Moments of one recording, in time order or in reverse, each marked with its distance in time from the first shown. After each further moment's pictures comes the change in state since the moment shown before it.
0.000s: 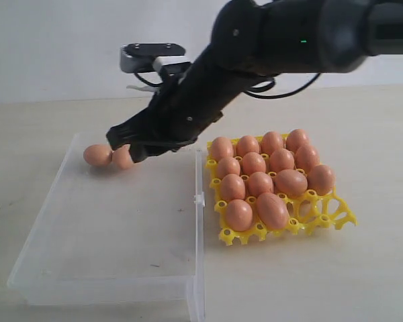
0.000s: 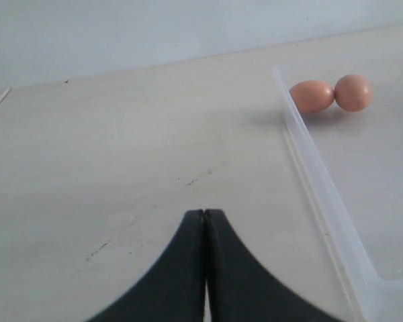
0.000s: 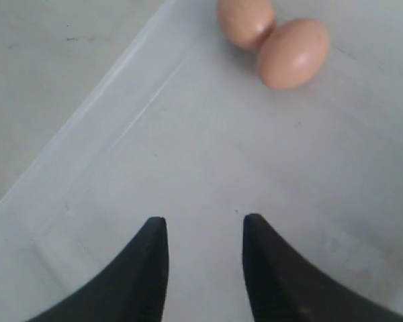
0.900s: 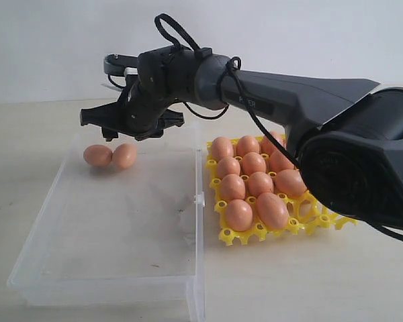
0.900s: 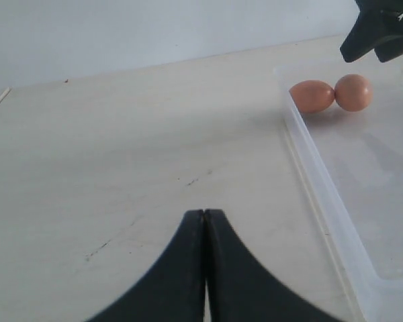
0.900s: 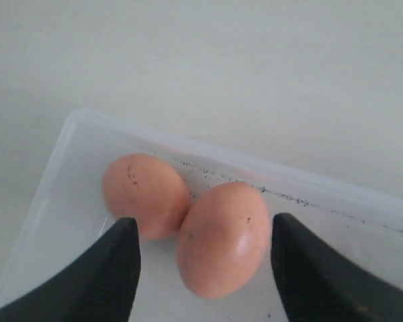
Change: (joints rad) left arm 0.000 0.000 0.000 0.000 0.000 0.000; right arm 0.018 0.525 -0.664 -0.374 0.015 0.663
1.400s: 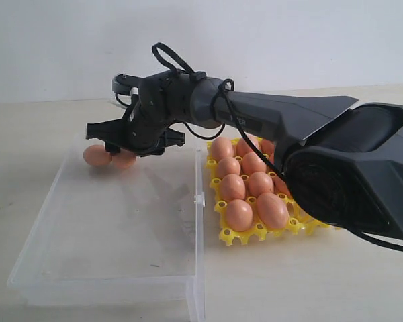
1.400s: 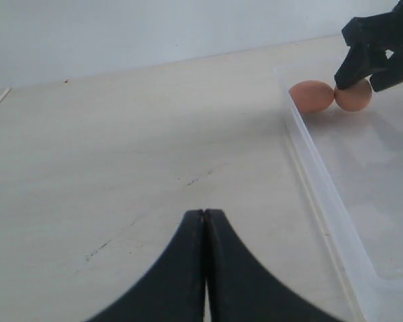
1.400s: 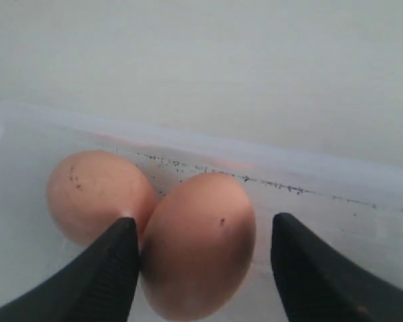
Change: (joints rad) left arm 0.000 0.000 0.000 0.000 0.000 0.000; right arm 0.000 0.070 -0.003 -0.017 -0.047 0.109
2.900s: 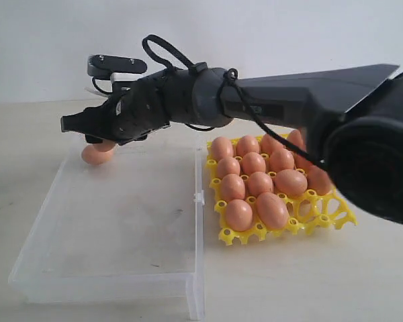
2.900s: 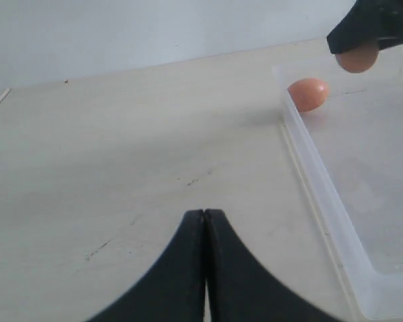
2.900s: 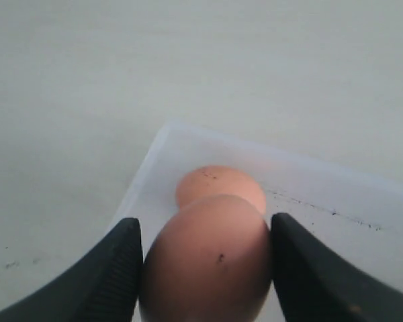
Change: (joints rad) left arm 0.000 0.000 0.000 0.000 0.000 0.000; right arm 0.062 -0.212 0.329 -0.013 -0.355 -0.122
